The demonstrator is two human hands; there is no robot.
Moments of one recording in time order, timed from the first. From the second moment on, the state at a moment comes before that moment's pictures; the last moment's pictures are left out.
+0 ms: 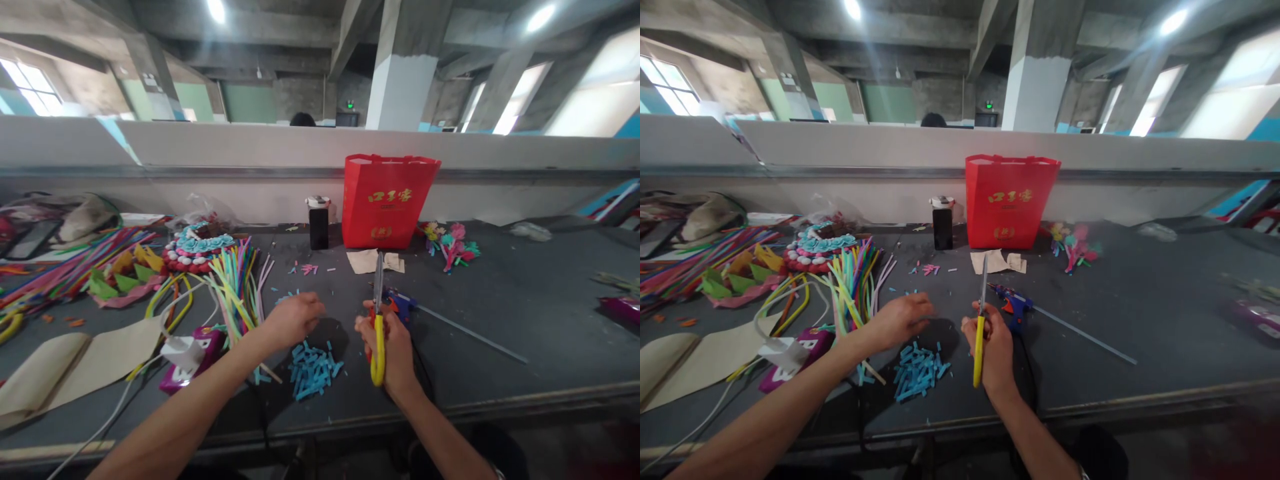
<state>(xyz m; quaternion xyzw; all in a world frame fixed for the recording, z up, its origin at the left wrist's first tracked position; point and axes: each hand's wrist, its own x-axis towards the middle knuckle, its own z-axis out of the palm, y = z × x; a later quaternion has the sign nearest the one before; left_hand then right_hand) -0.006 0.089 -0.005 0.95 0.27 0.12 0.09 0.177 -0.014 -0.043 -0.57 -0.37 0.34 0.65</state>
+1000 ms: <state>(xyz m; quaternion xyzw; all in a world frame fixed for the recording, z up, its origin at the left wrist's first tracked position) 0.023 0.084 -0.003 0.70 0.30 0.27 0.59 0.186 -0.020 -0.052 -0.65 -0.54 0.06 0.53</state>
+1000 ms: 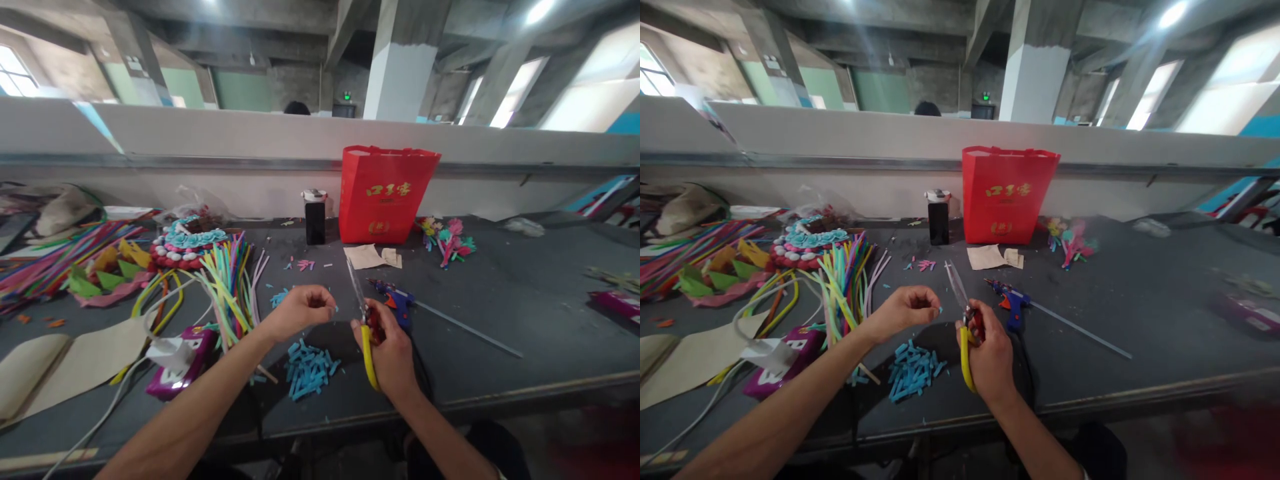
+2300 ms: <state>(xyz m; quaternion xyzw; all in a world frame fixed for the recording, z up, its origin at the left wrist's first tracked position) -0.025 0.064 0.013 0.68 0.39 0.16 0.60 0.184 -0.021 -0.058 -0.61 -0.54 0.12 0.56</state>
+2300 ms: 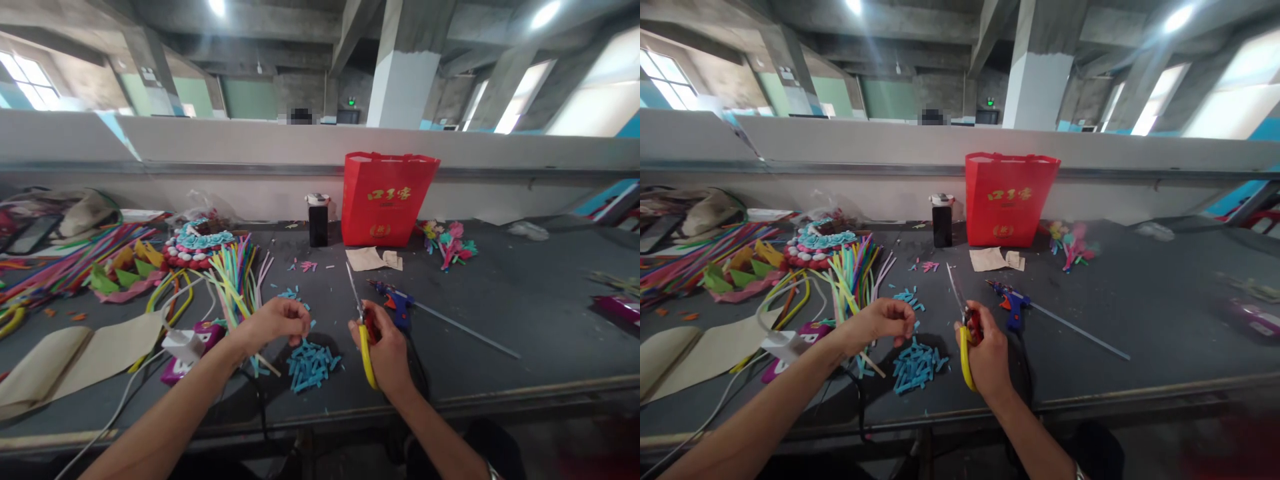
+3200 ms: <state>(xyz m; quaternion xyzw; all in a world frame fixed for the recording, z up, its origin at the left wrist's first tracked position) 0.013 0.068 0.003 0.71 0.31 0.10 0.62 0.180 -0.020 -0.038 -0.52 -0.51 0.31 0.61</state>
